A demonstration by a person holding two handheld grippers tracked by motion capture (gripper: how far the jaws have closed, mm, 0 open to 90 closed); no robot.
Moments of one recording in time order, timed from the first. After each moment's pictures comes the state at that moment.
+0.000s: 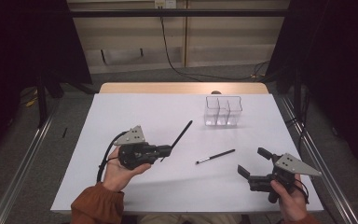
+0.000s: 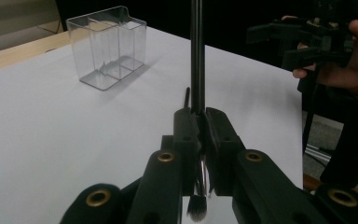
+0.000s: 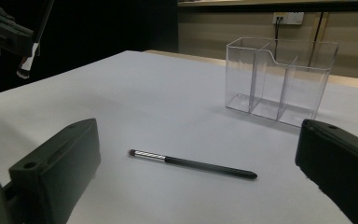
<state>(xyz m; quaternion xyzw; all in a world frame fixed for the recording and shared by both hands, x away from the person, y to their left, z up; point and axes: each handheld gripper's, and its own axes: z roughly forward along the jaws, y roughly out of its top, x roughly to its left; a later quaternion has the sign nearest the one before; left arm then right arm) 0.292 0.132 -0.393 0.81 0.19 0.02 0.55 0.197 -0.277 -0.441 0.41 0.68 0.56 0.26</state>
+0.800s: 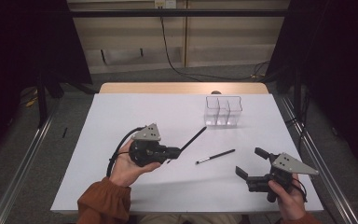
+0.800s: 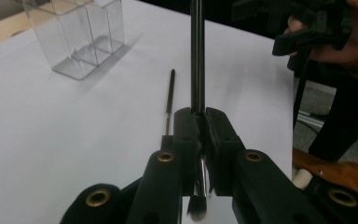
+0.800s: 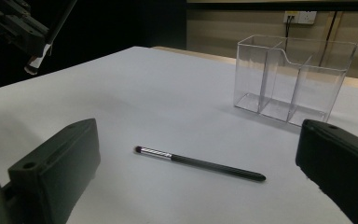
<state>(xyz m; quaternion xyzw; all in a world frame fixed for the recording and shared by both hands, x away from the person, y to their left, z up) 0.296 0.105 -0.378 0.86 0.16 0.00 0.48 0.199 -0.273 -0.442 0.39 0.69 0.56 0.25</state>
